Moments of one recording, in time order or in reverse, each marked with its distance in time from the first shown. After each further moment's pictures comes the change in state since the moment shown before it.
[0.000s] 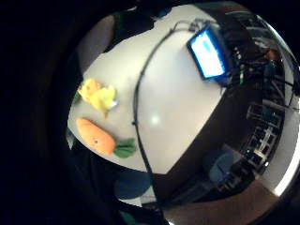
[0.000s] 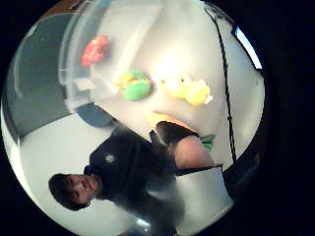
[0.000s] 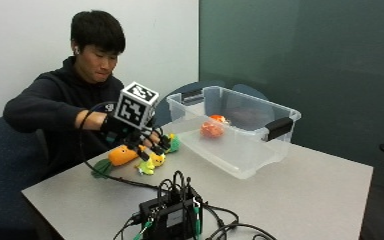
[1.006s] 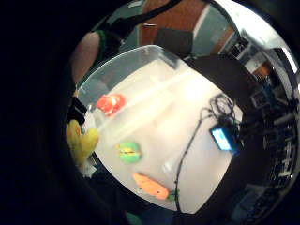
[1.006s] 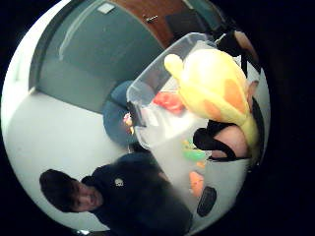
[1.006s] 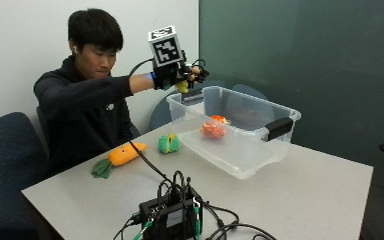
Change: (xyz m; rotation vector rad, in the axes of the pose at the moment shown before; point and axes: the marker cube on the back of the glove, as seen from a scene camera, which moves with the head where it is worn) arm -0.176 -0.028 -0.149 0.599 -0.239 -0.339
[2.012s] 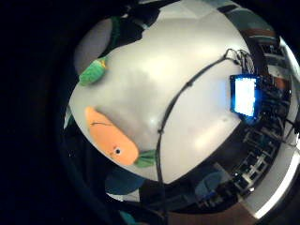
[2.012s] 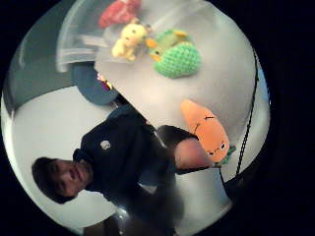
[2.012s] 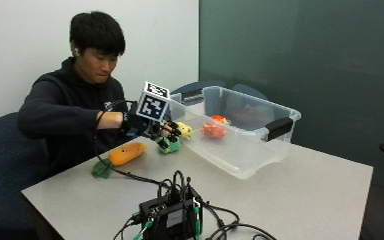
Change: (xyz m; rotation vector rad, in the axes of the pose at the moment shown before) arm 0.074 0.141 0.109 -0.658 0.160 0.003
